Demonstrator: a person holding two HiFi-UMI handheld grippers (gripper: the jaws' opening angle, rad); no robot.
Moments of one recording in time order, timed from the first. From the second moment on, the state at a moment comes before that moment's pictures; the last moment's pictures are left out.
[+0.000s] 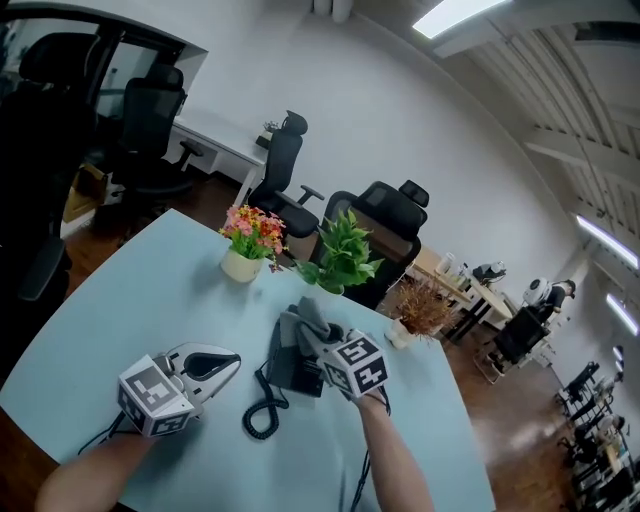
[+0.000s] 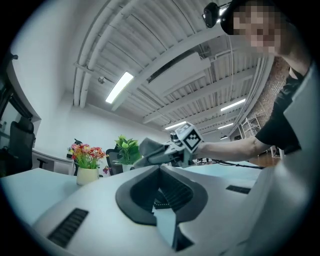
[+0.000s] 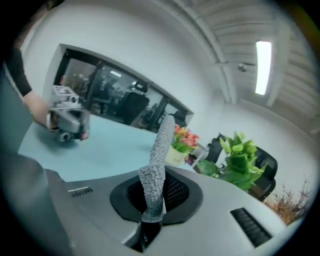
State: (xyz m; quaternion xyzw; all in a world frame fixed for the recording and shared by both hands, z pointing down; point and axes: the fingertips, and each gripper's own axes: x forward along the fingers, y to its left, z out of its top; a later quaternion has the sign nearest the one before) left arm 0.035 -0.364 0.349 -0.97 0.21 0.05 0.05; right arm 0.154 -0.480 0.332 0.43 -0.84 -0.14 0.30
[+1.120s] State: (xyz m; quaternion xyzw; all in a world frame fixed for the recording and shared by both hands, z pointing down) left arm 0.081 -0.370 0.315 -0.98 0.18 -0.06 0.11; right arm 0.149 -0.357 0.415 0.29 -0.86 -0.12 0.42
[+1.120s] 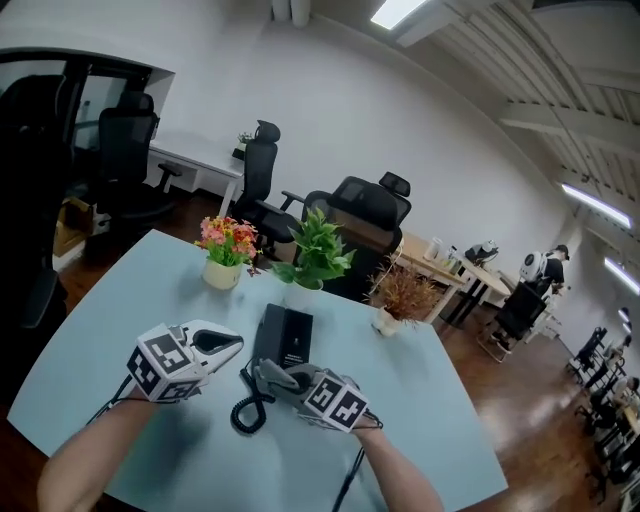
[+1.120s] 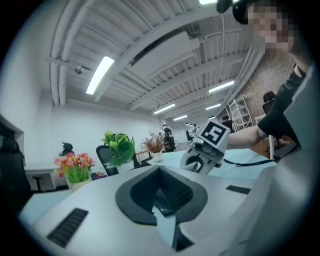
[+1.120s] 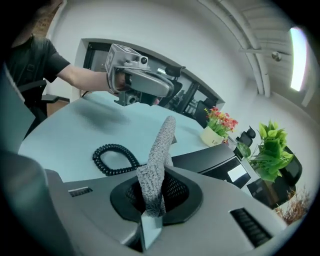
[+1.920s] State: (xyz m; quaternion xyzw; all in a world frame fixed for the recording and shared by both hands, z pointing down) left arm 0.106 -0.391 0.357 -0.97 0.25 0.01 0.03; right arm 0.206 -0.521 0.342 0.48 -0.79 -0.15 0.34
